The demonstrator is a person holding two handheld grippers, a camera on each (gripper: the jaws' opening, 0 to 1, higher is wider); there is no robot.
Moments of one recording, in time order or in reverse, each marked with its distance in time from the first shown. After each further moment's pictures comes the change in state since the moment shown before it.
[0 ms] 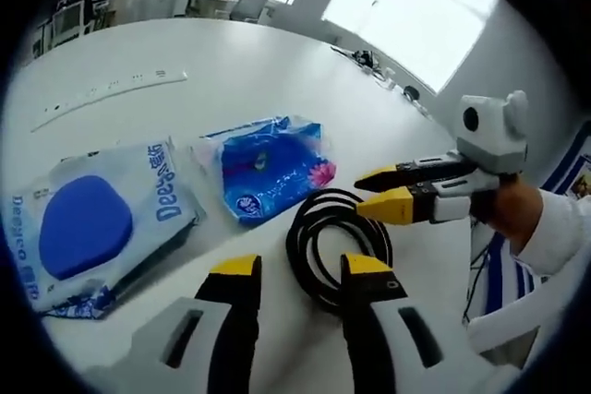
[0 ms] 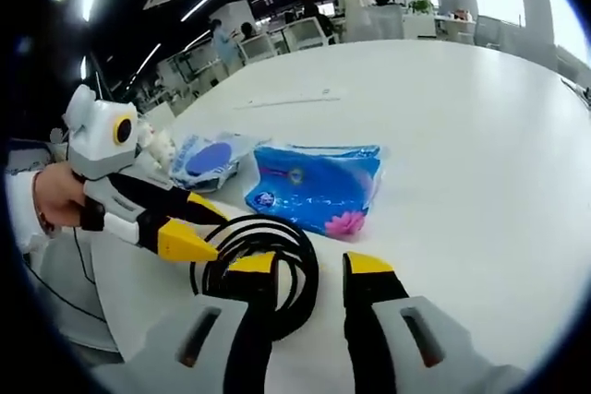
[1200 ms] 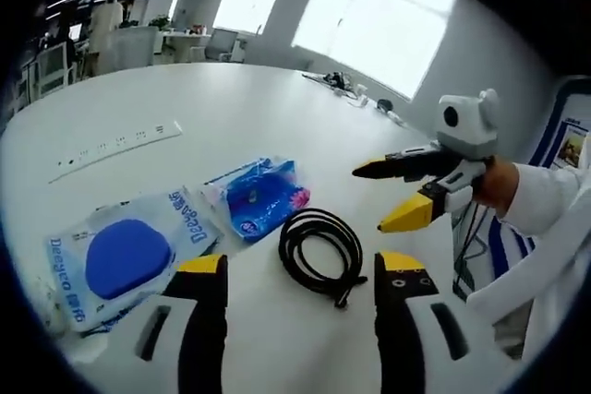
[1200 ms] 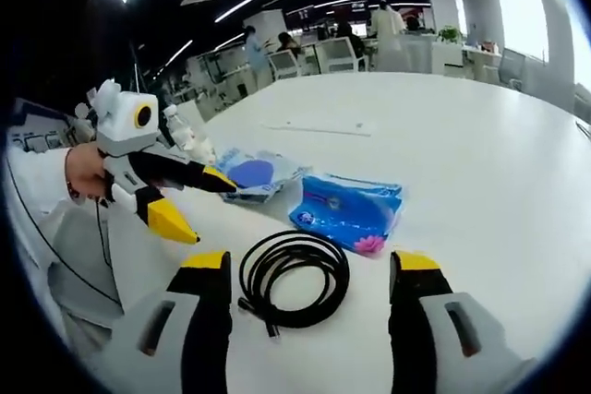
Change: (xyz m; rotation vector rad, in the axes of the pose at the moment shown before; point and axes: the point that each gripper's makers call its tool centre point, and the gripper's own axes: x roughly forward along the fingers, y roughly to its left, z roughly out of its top) left arm -0.069 -0.010 0.020 0.146 -0.118 -0.057; right arm -0.049 0.039 0.027 -0.141 -0.075 0.084
